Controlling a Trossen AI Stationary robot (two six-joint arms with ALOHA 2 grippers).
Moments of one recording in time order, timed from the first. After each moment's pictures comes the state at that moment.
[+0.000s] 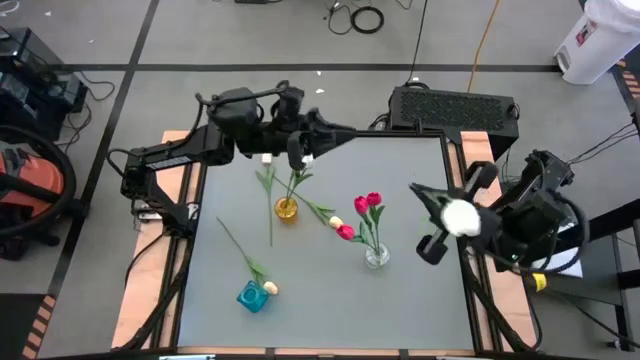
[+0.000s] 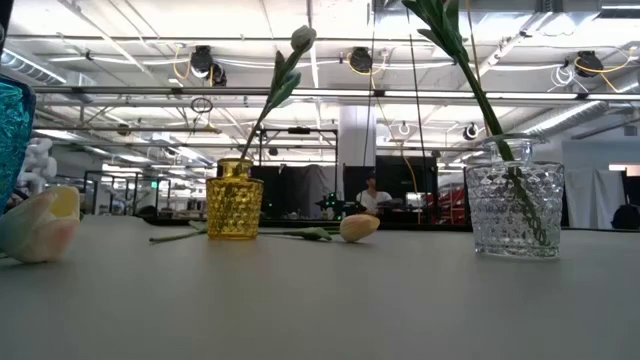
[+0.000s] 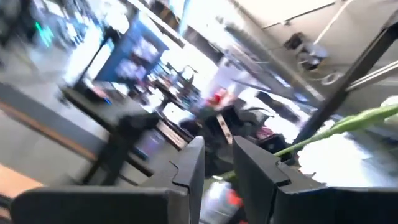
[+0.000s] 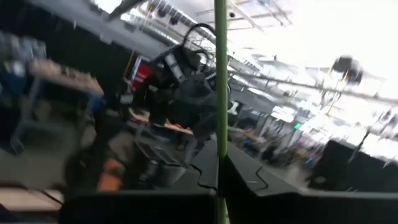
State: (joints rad) left arm 0.08 1.63 1.95 -0.09 0.14 -0.65; right arm 0.78 1.23 1.33 0.65 1.18 -1.06
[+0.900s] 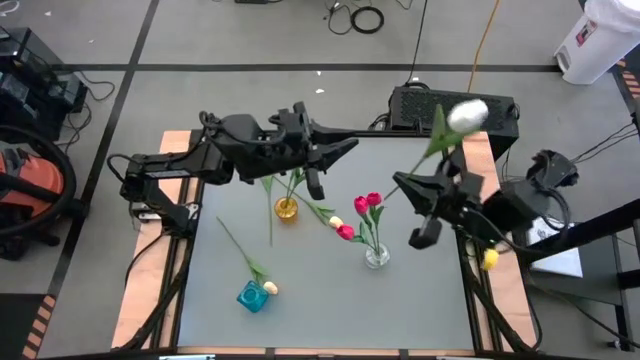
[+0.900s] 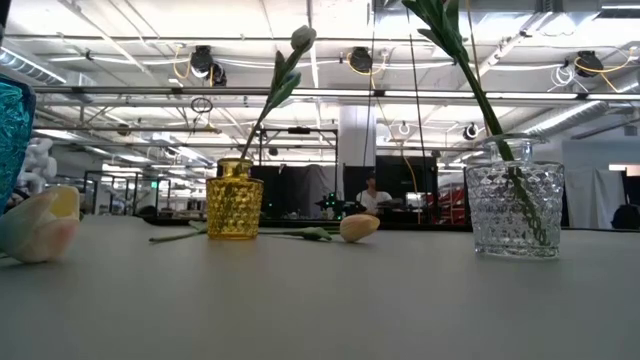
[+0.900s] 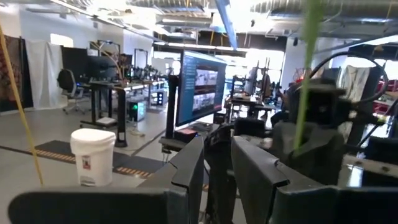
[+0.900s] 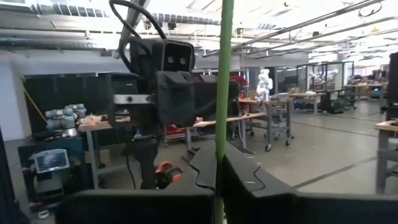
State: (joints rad) left arm -0.06 1.64 1.95 -0.09 -0.24 -0.03; right arm 0.61 1.18 1.33 0.28 1.03 -0.23
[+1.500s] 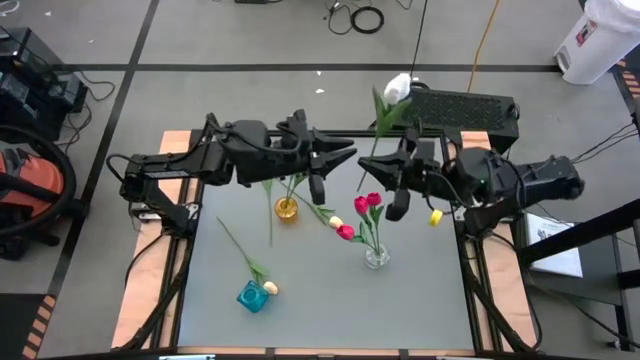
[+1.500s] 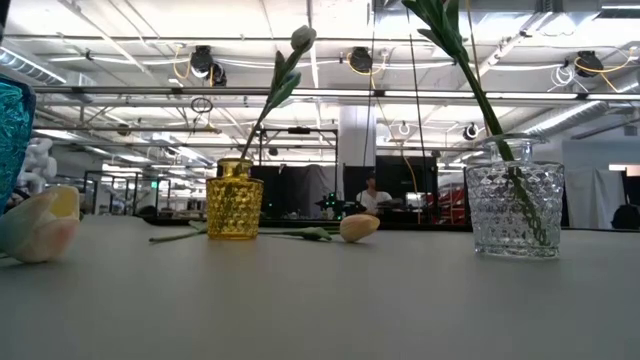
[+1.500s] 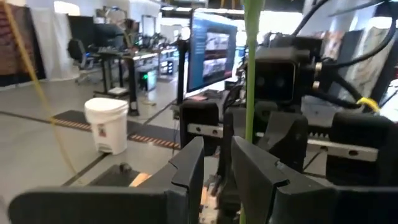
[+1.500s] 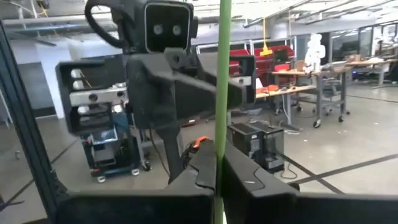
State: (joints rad) left arm -0.07 1.64 1.95 -0.26 -0.29 -0.05; right arm 0.21 1.18 1.33 0.00 0.45 0.12
